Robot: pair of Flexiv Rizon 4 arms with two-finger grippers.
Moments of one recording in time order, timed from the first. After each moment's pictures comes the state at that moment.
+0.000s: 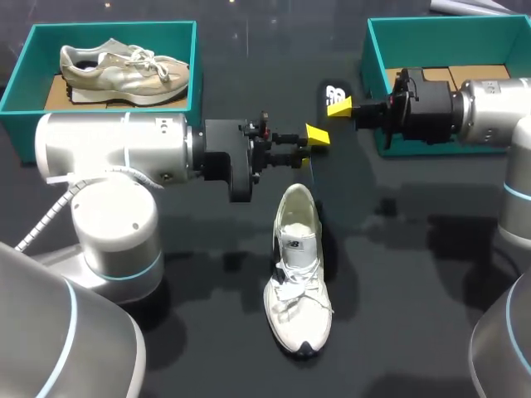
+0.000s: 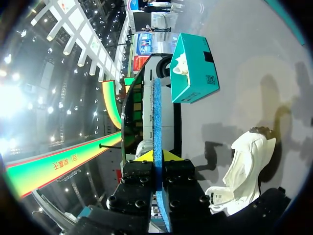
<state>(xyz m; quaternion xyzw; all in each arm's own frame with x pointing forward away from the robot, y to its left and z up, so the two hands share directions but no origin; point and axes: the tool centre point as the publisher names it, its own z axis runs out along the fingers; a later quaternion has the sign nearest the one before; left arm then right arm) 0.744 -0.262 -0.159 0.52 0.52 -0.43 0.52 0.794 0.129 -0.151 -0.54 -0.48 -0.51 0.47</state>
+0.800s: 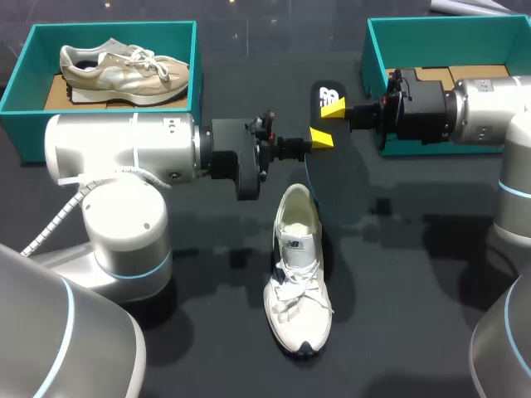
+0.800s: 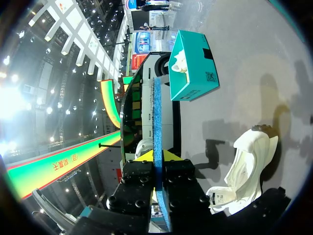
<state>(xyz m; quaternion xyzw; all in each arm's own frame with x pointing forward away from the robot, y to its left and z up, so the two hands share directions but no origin) 0.752 -0.270 -0.164 0.52 0.53 -0.43 0.52 0.792 0.139 -0.153 -0.54 -0.49 -0.50 0.47</state>
